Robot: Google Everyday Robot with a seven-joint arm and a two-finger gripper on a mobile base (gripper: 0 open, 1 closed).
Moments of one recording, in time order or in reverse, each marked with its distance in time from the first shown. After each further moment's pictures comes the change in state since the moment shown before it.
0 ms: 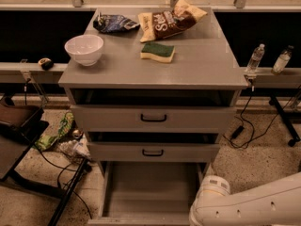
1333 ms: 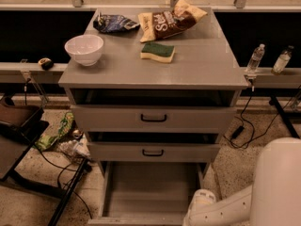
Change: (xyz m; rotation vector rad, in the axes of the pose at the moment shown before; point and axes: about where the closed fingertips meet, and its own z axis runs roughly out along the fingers) arm -0.002 0.024 0.152 -0.155 -0.014 0.025
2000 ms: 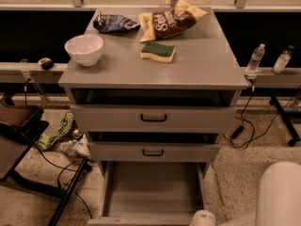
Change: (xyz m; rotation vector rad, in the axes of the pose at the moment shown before) arm 0.011 0.020 0.086 -0.004 -0.063 -0.016
